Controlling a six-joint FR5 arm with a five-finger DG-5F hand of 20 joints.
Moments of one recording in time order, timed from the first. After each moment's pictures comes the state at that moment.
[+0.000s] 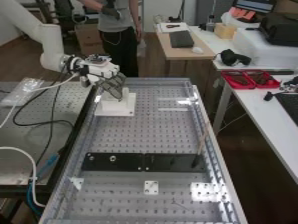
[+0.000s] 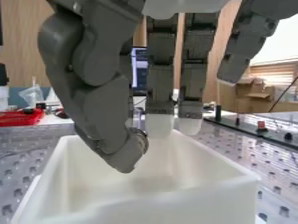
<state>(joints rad) 2.43 -1.86 -2.20 -2.38 -0.36 -0.66</state>
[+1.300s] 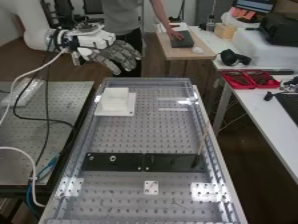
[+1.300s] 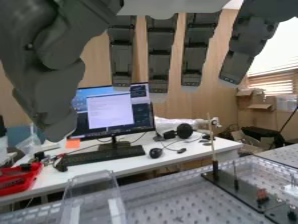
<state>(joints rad) 2.29 -1.55 -2.18 -2.49 -0.50 -0.75</state>
